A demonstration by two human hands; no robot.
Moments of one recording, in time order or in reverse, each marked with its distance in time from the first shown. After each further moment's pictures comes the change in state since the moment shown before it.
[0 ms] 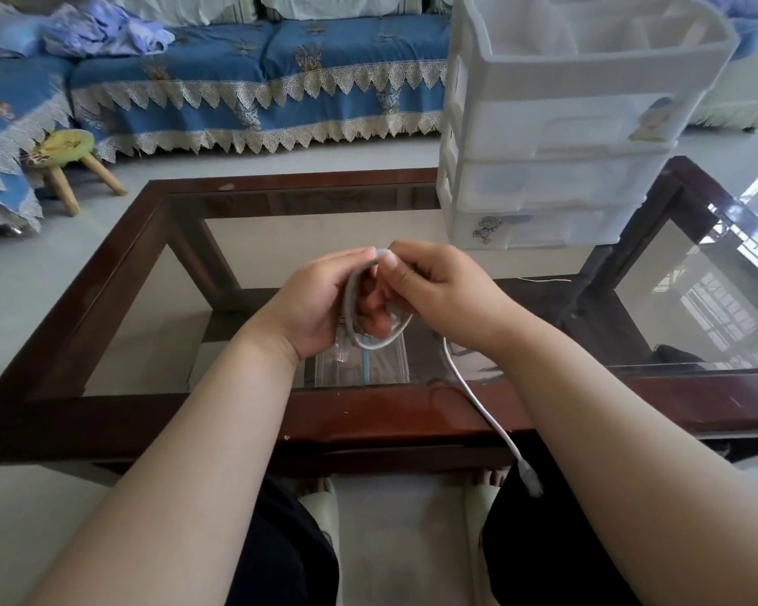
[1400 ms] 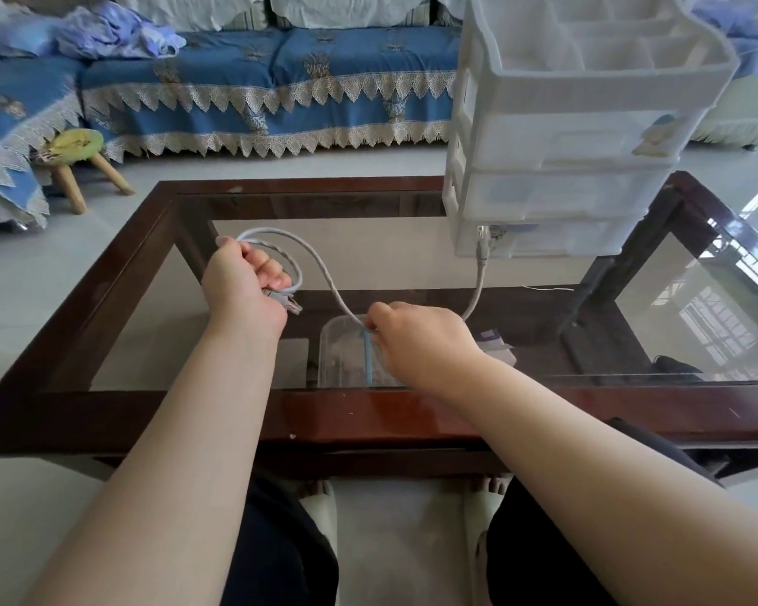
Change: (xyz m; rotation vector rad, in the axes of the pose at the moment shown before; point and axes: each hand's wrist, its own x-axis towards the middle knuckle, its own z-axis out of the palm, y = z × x) left_hand -0.006 0.015 -0.047 -0.551 0.962 0.191; right_hand -0.001 0.026 0.046 -0.909 -0.132 0.077
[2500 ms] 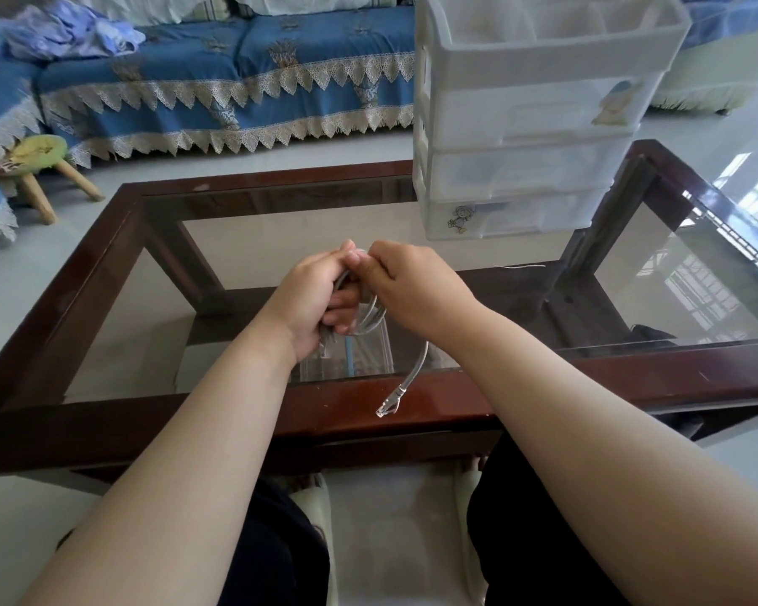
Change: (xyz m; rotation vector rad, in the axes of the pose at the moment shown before) left_hand -0.042 -0.050 0.021 0.735 -0.803 -0.075; right_hand 0.002 0.027 -0.031 0.516 0.198 0.123
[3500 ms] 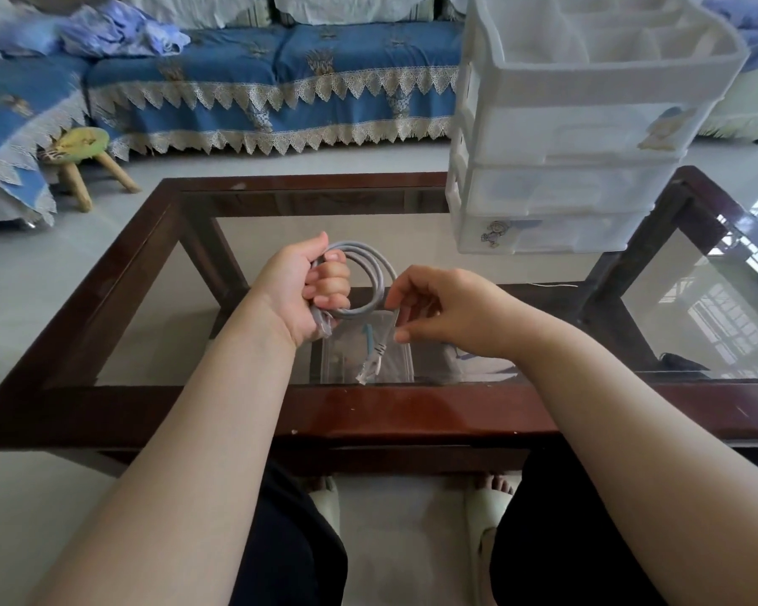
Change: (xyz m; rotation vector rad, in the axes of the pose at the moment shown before) left_hand -0.001 0.018 -0.038 -0.607 0.177 -0.253; right_hand -0.006 0.015 -0.013 0.209 -0.339 -0.077
